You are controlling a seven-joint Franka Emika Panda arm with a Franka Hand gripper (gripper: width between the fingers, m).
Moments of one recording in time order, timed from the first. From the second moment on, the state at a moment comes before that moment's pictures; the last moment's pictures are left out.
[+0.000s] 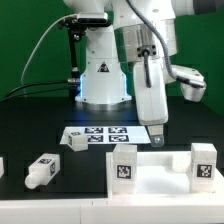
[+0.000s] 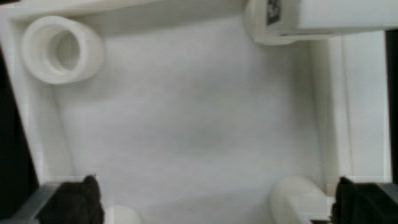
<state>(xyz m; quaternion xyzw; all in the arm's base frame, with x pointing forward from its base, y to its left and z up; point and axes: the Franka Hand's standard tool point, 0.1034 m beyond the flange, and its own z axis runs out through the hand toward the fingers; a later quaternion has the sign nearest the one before) 0.592 0.051 0.092 -0.64 0.77 0.03 0.07</state>
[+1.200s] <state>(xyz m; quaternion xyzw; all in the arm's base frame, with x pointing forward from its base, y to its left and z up) 0.530 0.068 0.050 -0.69 0.73 0.01 0.04</state>
